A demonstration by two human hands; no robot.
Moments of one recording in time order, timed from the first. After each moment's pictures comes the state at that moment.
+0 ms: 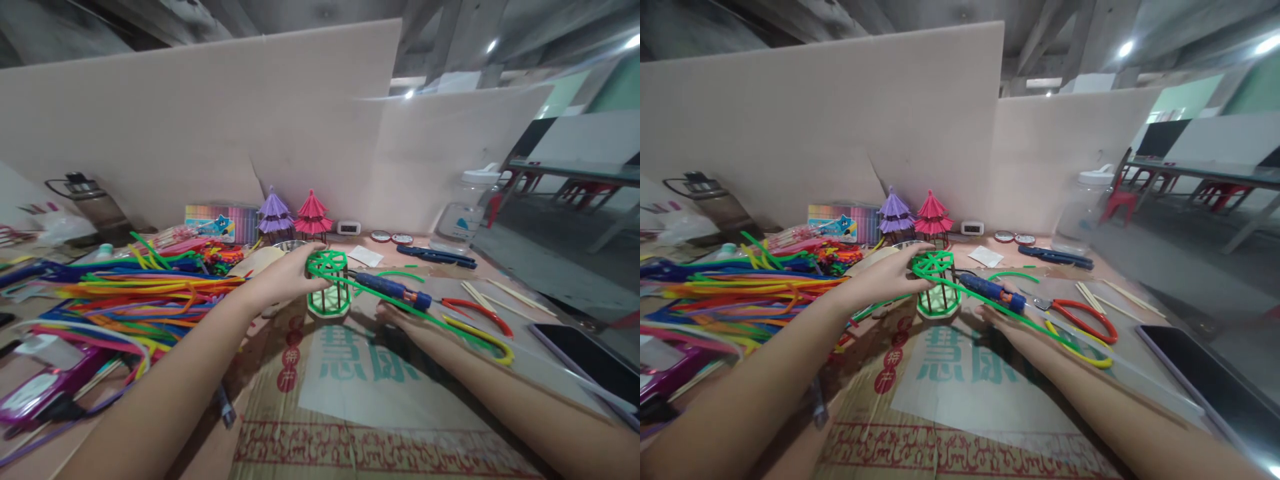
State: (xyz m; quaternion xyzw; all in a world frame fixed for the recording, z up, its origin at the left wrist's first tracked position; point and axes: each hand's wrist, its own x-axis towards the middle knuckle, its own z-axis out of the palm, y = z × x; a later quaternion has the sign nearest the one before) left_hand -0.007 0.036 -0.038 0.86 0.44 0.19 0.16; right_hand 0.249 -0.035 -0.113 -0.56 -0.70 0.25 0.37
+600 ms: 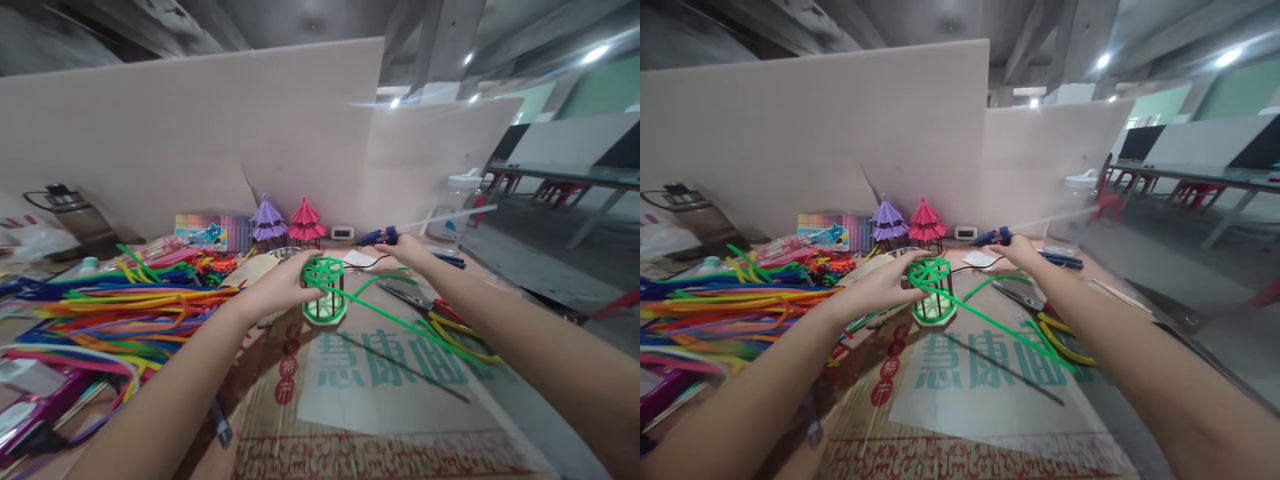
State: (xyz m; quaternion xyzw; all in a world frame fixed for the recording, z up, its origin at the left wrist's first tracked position) left_hand -0.008 0.036 -0.036 0.87 0.42 0.19 0.18; right_hand 0.296 0.113 -0.083 -0.72 -0.62 0.13 0.29
